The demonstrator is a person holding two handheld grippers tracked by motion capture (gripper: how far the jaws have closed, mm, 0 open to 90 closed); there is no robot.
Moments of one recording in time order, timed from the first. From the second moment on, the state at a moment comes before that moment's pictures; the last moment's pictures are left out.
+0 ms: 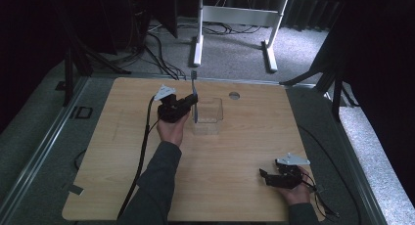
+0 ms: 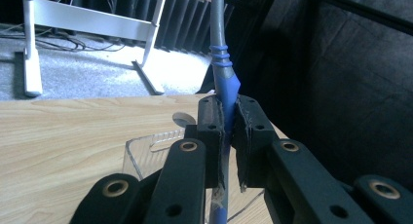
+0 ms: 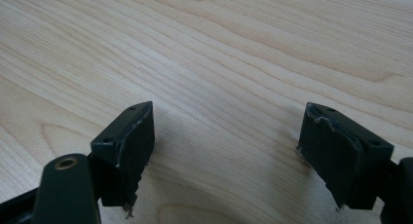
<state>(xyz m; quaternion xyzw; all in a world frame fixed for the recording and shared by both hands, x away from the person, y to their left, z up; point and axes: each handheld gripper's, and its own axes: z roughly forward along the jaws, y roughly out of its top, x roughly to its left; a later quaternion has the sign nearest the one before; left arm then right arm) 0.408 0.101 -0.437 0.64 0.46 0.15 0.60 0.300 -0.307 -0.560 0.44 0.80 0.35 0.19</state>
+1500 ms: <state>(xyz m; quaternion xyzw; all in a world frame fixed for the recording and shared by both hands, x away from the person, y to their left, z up) 0.431 0.079 -0.460 0.68 0.45 0.20 0.54 0.300 -0.307 -0.560 0.44 0.80 0.35 0.19</state>
